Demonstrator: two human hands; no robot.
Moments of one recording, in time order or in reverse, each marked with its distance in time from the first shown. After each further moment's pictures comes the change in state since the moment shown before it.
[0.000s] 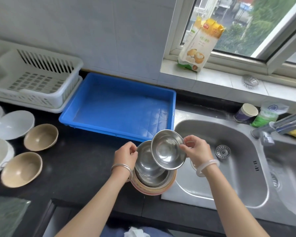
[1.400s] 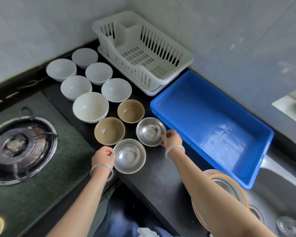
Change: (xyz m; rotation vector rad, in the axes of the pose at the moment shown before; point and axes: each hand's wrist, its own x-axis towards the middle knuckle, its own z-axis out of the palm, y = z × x) left_hand -0.027 -0.216 -0.157 -0.314 0.467 -0.711; right_hand 0.015 -0.125 0.321 -0.053 -0.473 0.092
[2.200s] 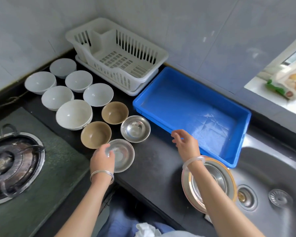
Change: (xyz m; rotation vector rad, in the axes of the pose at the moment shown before) left_hand -0.039 0.023 0.012 0.147 0.073 0.261; right_hand -0.071 0.026 -0.091 0.006 0.136 -0.285
